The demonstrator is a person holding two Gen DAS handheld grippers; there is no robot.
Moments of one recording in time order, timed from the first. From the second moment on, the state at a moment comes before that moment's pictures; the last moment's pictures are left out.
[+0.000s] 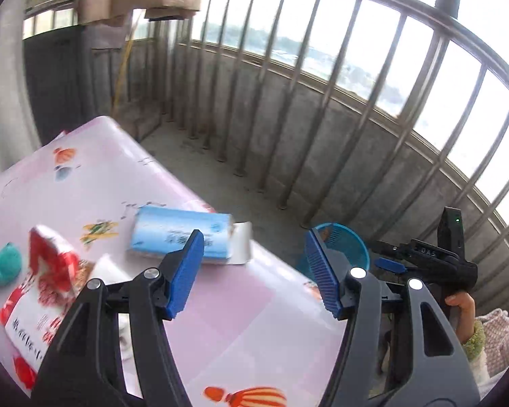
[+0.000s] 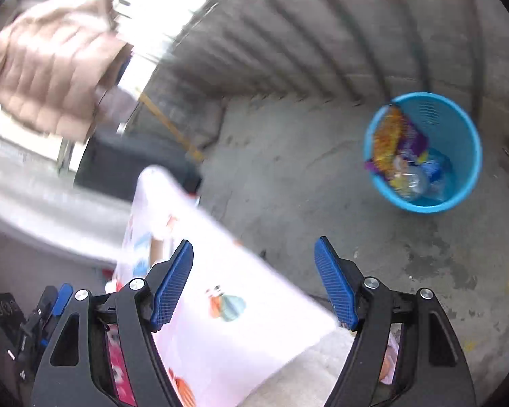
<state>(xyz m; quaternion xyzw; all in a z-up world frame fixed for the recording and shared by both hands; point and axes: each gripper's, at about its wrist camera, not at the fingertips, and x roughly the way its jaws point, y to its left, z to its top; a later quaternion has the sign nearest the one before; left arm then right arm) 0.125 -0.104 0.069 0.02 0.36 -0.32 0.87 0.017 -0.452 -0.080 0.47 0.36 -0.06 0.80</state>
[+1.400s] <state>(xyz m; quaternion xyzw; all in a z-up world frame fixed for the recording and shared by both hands) 0.163 0.144 -0.055 -0.14 0.45 -0.11 0.87 0.212 -0.144 -0.075 0.20 0.53 0.15 0.81</state>
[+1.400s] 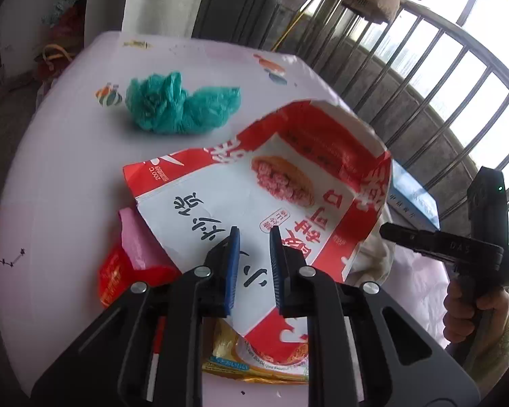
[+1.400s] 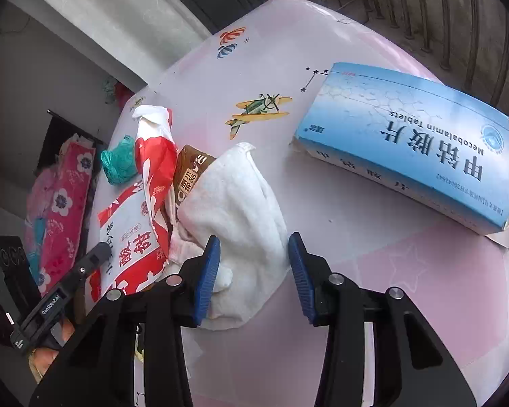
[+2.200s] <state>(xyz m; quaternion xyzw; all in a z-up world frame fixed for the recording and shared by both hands) 0.095 0.120 -0.064 -0.16 0.50 -0.22 0.82 0.164 -0.153 -0.083 0.22 0.56 0.17 0.79</state>
